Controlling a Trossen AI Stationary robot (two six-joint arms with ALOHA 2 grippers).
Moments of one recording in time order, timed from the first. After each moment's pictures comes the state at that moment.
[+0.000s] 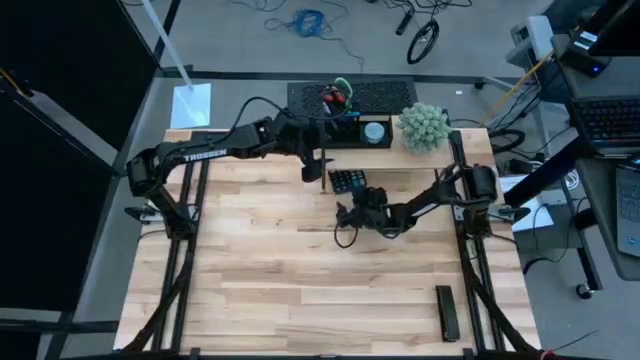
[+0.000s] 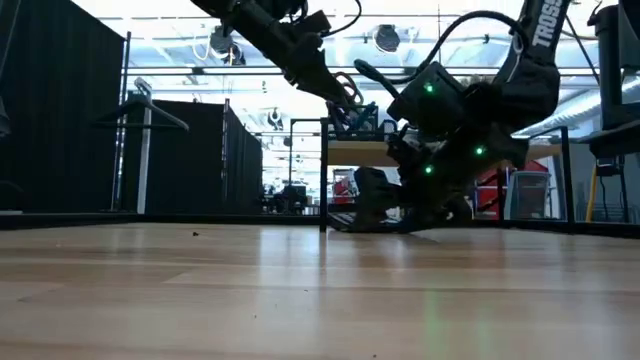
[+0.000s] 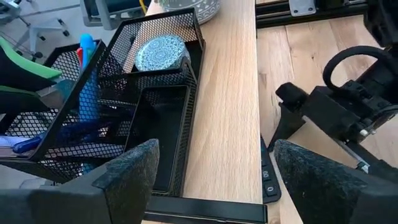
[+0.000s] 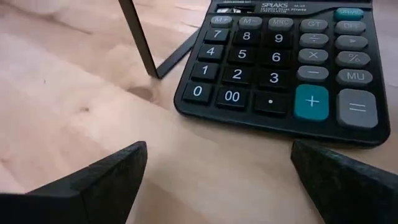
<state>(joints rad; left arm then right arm) 0.39 1.65 1.40 -0.33 0.10 0.37 -0.01 1.93 0.69 0.46 0.73 0.77</state>
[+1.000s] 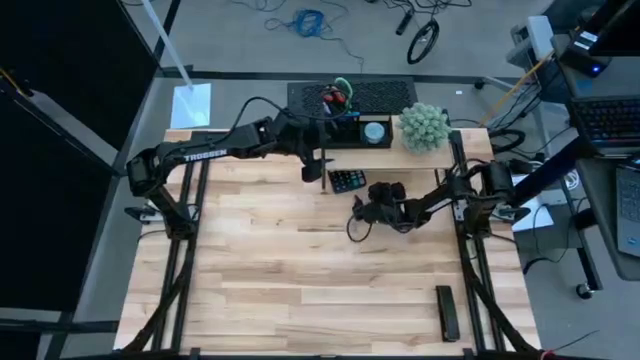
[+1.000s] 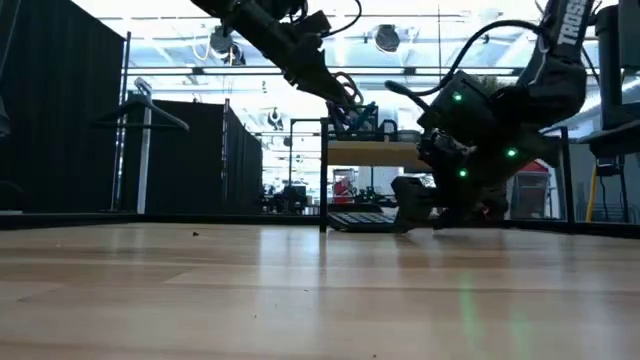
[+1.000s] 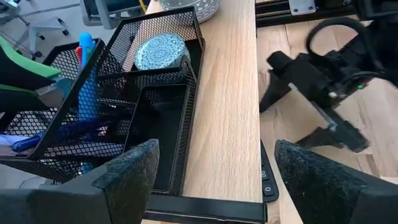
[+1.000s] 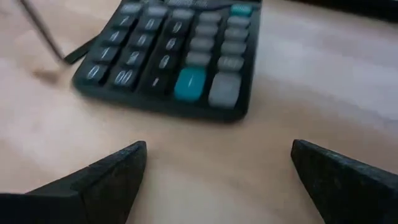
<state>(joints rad) 0.39 1.65 1.40 -0.32 0.10 0.37 -0.07 1.80 0.54 0.41 0.78 0.72</state>
